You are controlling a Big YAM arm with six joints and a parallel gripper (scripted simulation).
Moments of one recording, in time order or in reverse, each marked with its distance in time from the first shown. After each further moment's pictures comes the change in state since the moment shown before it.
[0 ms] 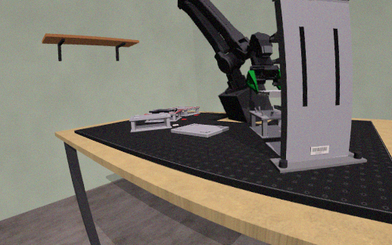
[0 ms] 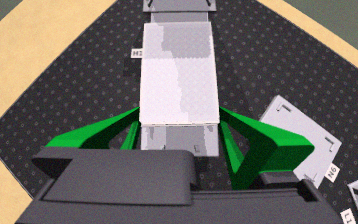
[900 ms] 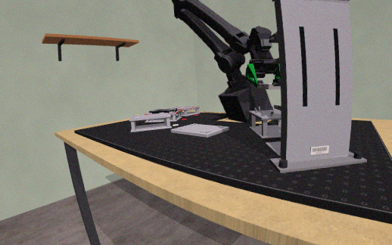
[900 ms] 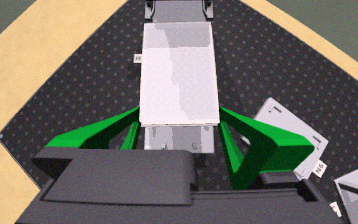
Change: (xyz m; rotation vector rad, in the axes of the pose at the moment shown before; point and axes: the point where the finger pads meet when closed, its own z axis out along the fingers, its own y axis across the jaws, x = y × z) arm -0.015 -0.001 -0.016 0.002 0.005 0.000
